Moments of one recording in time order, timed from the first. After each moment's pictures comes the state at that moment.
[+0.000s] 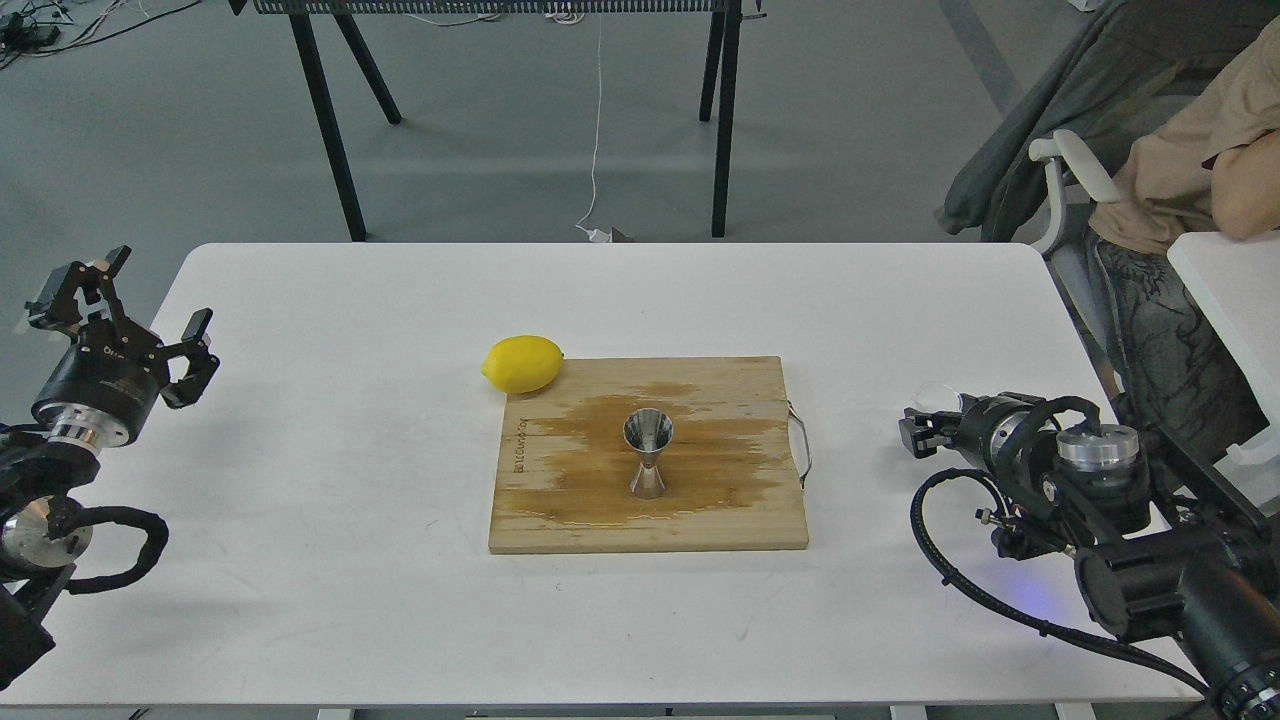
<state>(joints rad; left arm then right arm) -0.45 0.51 -0.87 -0.55 0.15 -0.49 -0.49 0.41 -0.23 1.17 0.94 0.46 -0.49 -0.07</state>
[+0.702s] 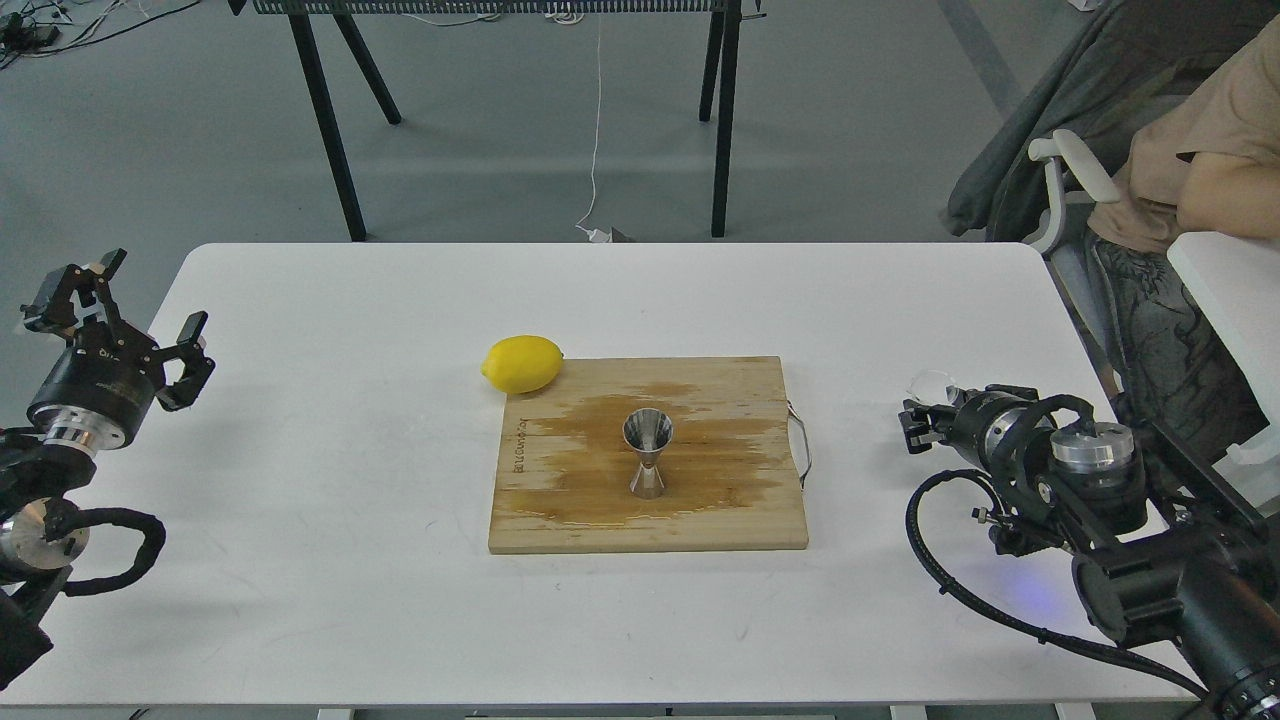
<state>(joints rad) -0.45 0.51 -0.87 -0.54 0.15 -0.49 -0.49 0.39 -0.24 1.16 1.06 0.41 -0.49 -0.06</state>
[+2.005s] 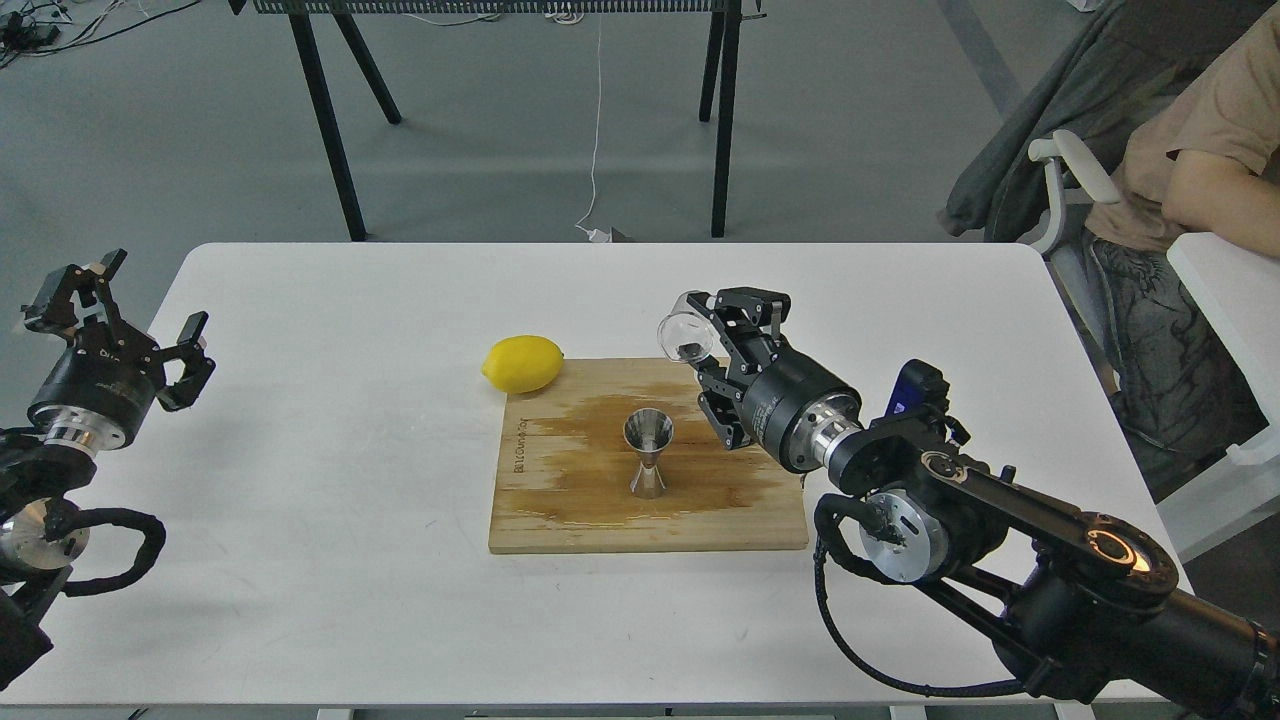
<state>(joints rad) -0.45 0.51 -0.87 -0.54 0.15 -0.49 -0.49 0.55 -0.28 0.54 1.62 -0.44 -0.49 -0.06</state>
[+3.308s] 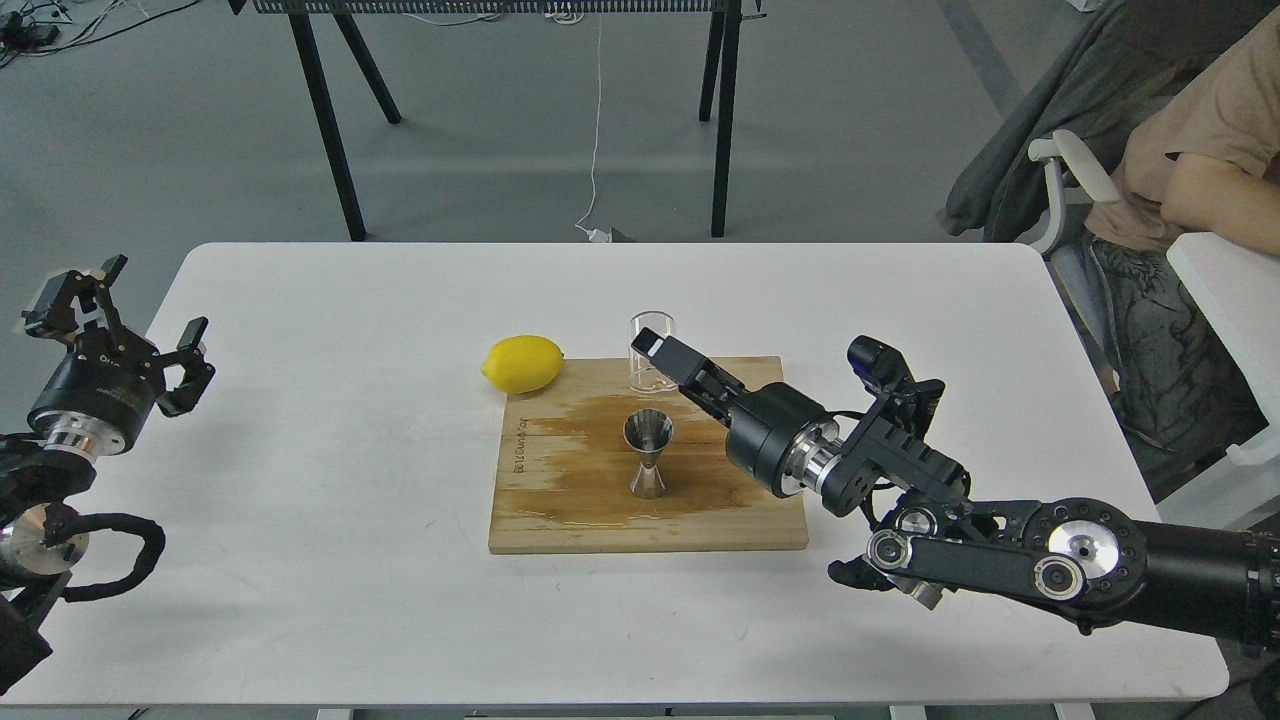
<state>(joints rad) -0.44 0.51 -0.87 -0.54 0.15 -0.49 -0.49 0.85 -0.36 0.04 1.50 -0.84 -0.49 0.09</state>
